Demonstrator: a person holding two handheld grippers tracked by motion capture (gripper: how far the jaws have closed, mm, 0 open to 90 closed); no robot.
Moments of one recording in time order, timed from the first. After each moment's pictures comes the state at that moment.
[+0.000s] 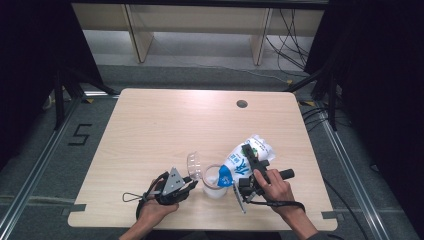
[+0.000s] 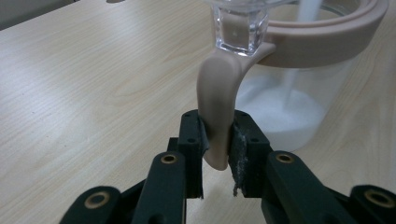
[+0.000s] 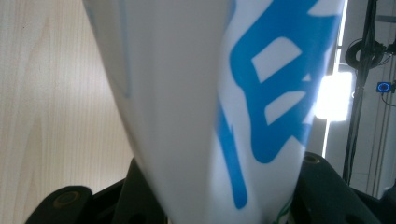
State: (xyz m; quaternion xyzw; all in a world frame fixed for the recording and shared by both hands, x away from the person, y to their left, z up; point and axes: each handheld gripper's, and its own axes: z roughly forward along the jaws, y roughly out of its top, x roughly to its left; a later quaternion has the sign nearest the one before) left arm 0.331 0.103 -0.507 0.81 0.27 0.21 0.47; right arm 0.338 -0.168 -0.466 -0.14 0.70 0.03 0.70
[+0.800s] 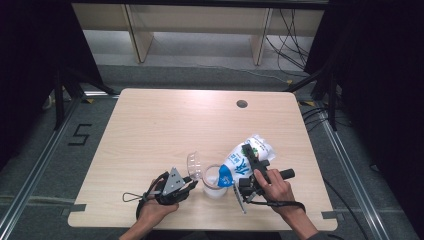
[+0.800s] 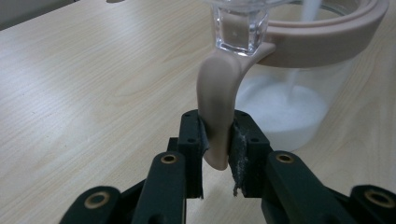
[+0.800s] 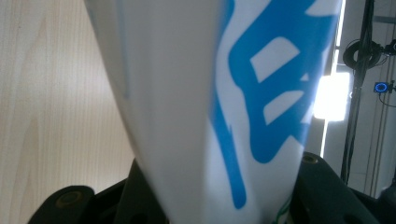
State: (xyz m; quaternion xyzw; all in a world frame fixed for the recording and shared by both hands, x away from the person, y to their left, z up) left arm 0.331 0.103 -0.507 0.81 0.28 0.21 0.47; right arm 0.338 -0.169 -0.467 -0.13 0.70 0.04 0.70
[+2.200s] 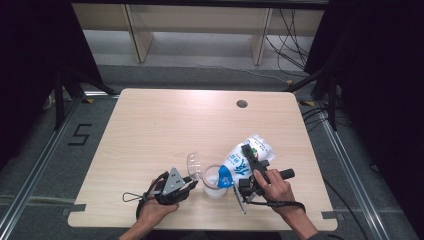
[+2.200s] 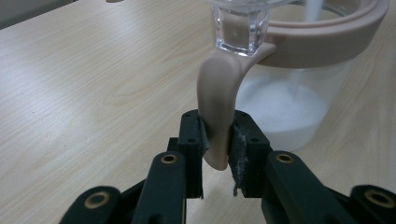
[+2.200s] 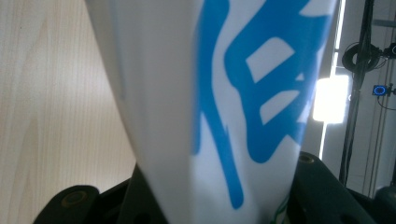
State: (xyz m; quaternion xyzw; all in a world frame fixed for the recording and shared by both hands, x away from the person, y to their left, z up) left arm 0.332 0.103 -0.507 0.81 0.28 0.21 0.47; right arm 0.337 -0.169 -0.469 -0.12 0.70 0.05 0.70
